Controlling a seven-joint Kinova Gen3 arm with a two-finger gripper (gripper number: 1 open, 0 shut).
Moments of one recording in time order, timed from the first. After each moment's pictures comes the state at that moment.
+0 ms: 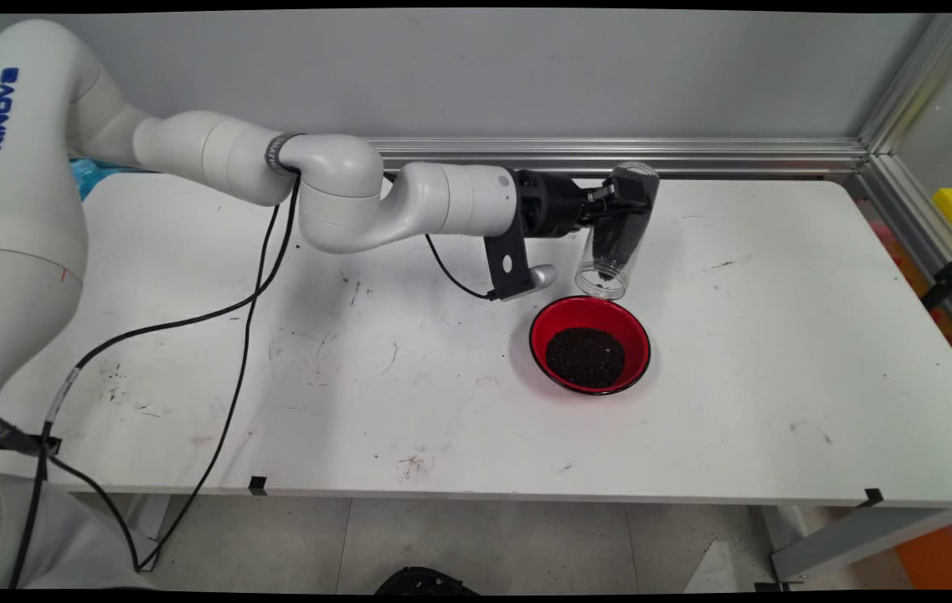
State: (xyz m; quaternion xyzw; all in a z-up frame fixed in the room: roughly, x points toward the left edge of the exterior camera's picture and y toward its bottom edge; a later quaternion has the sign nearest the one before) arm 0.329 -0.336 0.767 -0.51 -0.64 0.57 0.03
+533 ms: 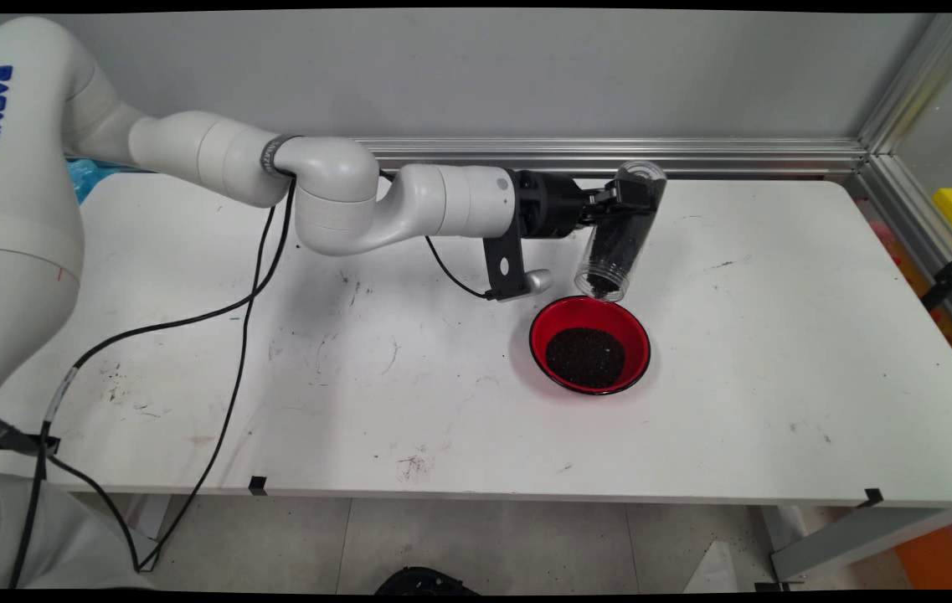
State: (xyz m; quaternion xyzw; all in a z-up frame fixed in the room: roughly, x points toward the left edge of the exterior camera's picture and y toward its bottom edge) arm 0.329 -0.332 0.768 -0.53 -0.62 0.58 0.02
